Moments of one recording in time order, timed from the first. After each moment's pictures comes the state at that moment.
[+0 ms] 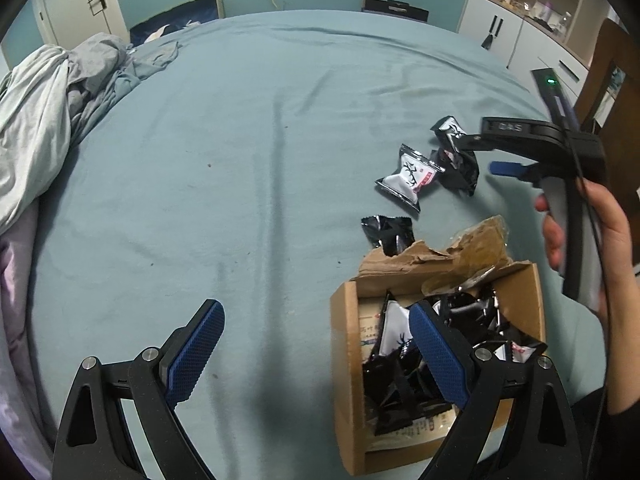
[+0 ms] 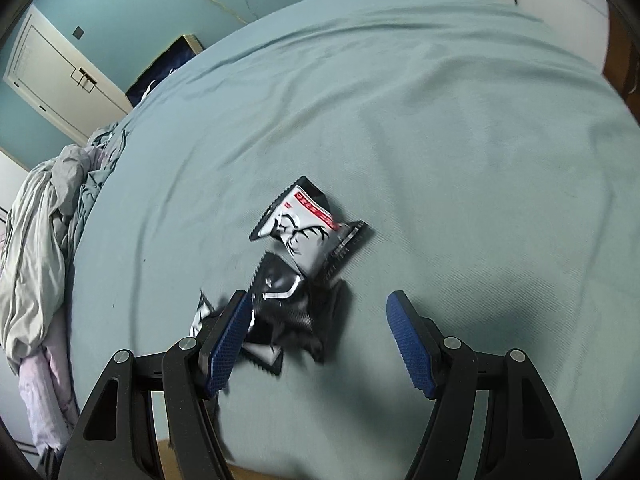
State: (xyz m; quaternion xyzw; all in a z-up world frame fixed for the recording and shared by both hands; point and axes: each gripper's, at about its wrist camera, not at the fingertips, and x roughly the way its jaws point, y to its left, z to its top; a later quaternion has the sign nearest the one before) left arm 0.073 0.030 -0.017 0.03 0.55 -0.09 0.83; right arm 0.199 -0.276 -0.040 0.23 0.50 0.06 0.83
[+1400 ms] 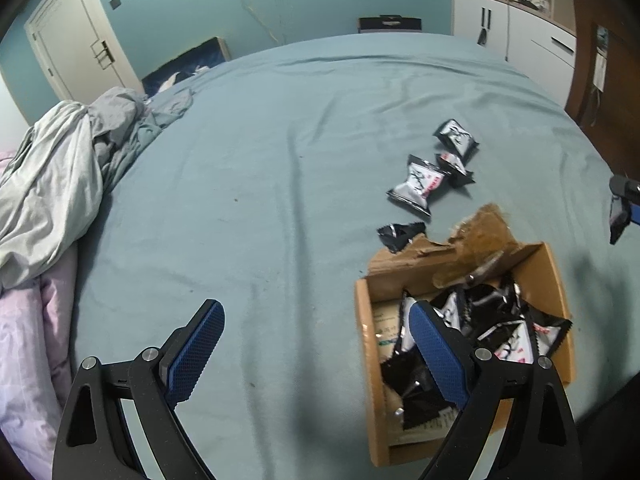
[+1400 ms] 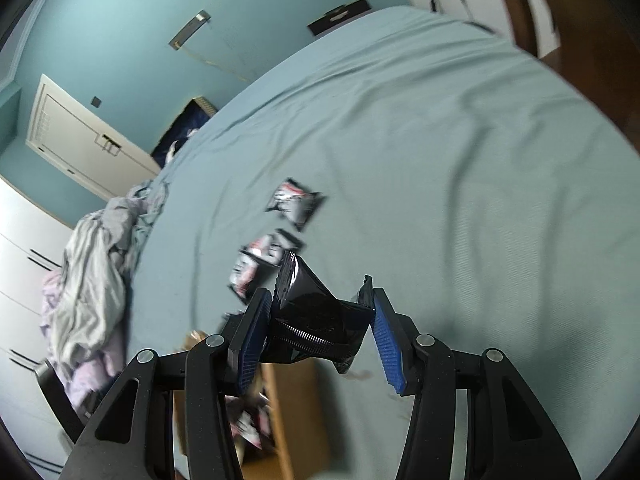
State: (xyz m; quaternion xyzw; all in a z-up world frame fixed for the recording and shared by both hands) left arm 0.048 0.017 -0.003 0.12 0.49 -0.06 0.86; right arm 0.002 -0.348 0.007 0.31 0.41 0.04 0.86
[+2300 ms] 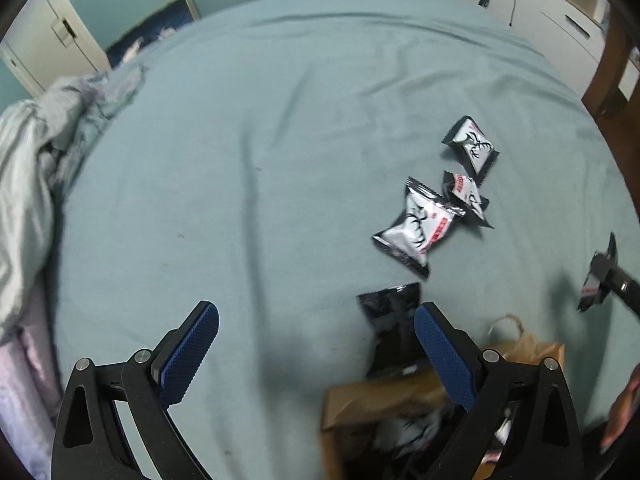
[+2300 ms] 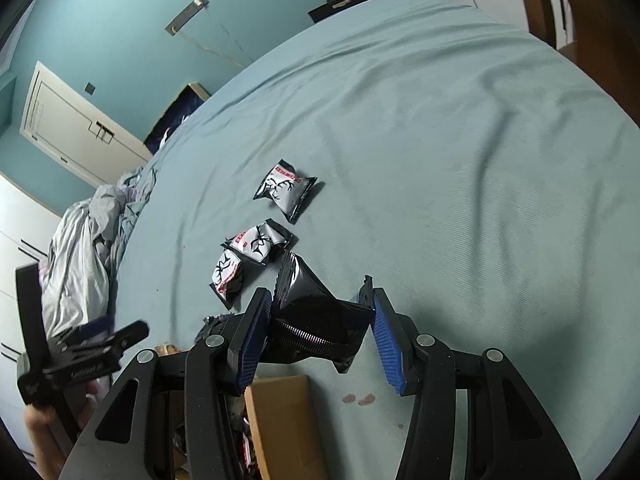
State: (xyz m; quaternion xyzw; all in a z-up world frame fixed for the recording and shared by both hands) left arm 0.163 -0.032 -0.033 0.11 0.58 -0.08 0.80; right arm 0.053 -0.323 -0.023 0.29 0.43 0.05 0.85
